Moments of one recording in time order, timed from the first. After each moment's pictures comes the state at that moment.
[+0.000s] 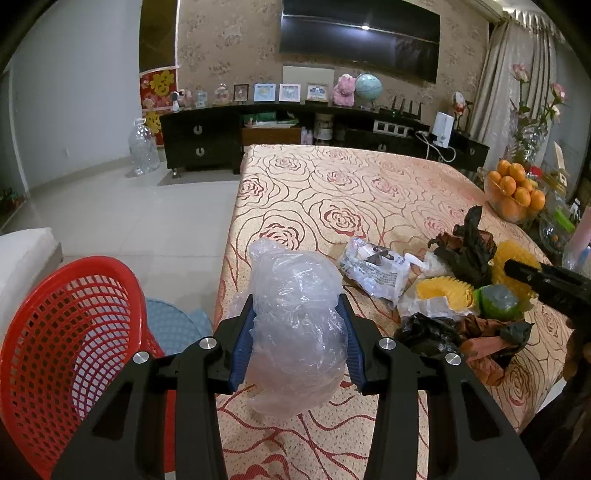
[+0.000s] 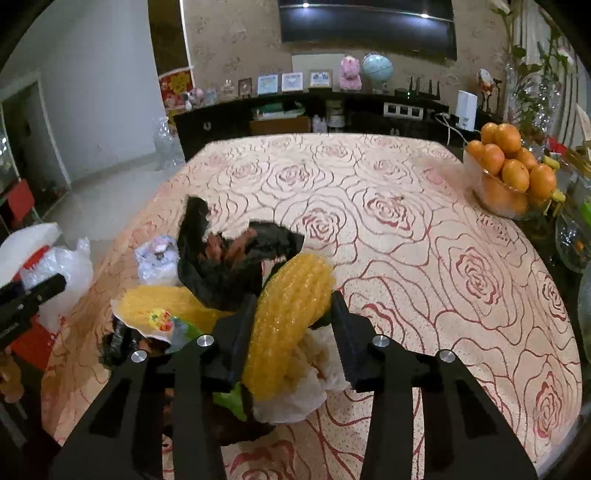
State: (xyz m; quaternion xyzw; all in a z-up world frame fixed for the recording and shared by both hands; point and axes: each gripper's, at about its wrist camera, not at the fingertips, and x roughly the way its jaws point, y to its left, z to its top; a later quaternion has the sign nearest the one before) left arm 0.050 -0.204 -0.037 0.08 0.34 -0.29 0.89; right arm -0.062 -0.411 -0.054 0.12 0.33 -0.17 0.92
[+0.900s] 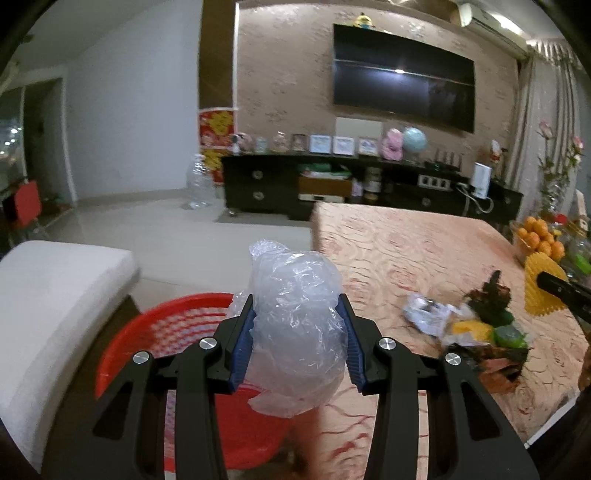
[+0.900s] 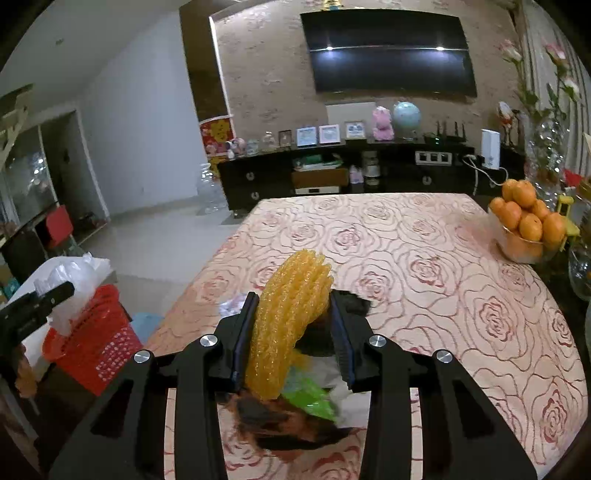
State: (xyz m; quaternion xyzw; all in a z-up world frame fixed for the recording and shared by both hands) left arm 0.026 -0.104 0.032 0.06 0.26 -0.19 0.94; right arm -0.078 -0.362 0.009 0.12 0.24 -0.11 0.96
